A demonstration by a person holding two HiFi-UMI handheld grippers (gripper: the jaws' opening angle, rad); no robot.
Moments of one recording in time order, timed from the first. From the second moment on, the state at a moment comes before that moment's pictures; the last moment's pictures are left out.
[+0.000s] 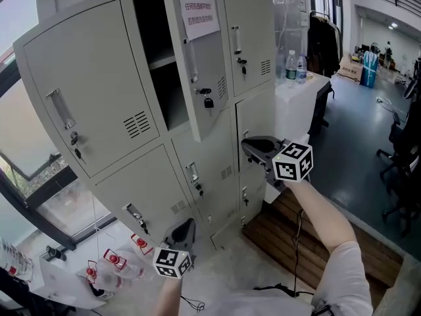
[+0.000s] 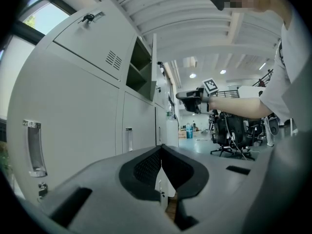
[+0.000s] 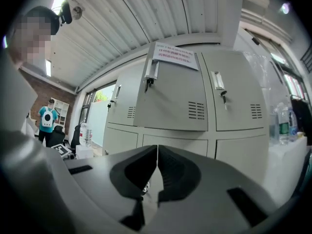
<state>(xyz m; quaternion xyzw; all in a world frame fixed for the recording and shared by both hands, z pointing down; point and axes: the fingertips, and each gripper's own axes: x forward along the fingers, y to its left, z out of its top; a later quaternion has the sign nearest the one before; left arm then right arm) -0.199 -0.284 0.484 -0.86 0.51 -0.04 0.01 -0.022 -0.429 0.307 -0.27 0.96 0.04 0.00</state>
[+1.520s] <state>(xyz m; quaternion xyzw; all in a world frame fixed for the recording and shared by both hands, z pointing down) -0.242 -0.386 0.281 -0.87 0.48 0.01 0.10 0.004 -0.358 0.486 -0.31 0.95 -0.04 -0.05</state>
